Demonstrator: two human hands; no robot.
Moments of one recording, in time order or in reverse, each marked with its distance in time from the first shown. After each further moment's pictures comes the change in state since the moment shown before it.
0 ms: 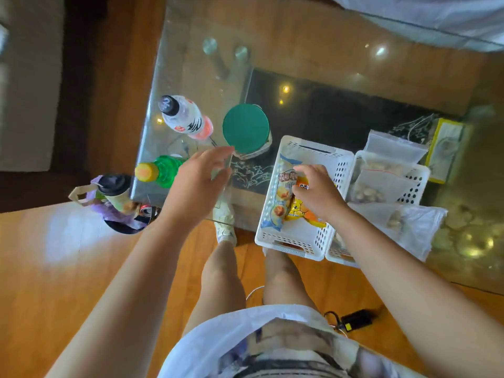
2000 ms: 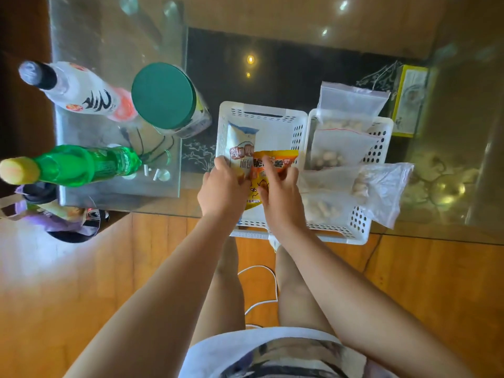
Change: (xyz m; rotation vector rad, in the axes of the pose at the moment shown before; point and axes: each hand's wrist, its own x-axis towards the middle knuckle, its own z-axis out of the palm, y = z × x) left_hand 0.012 -0.002 0.187 0.270 -0.057 -0.288; right_hand -0.031 0.066 0.050 -0.158 0.286 0.036
